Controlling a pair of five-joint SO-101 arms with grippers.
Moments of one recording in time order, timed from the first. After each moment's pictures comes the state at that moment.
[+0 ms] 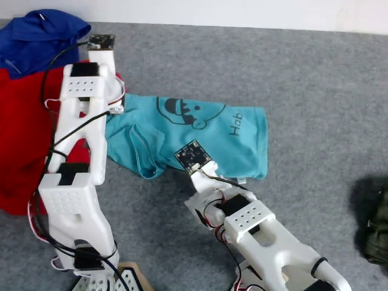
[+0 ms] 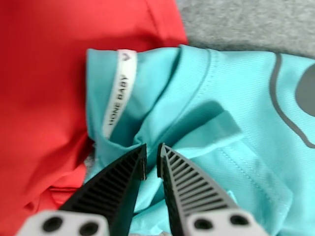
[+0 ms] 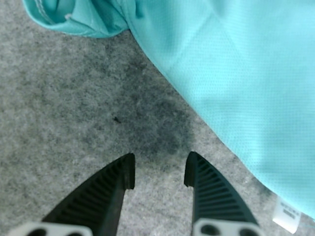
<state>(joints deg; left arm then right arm) -9.8 28.5 -22.2 77.9 2.1 -37.6 -35.3 71.9 31.2 9.0</state>
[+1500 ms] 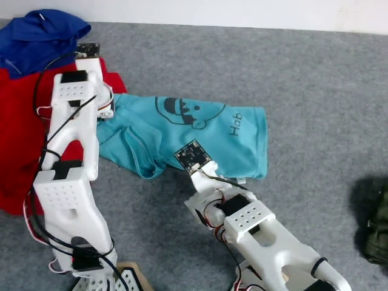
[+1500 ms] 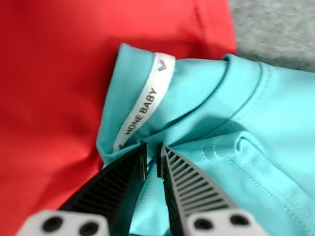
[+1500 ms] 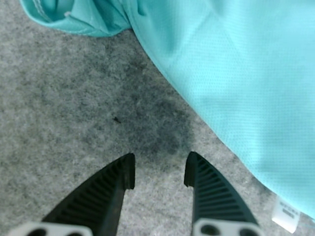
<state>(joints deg) -14.1 32.4 -19.3 71.3 2.1 -37.6 -35.3 71.9 31.2 9.0</state>
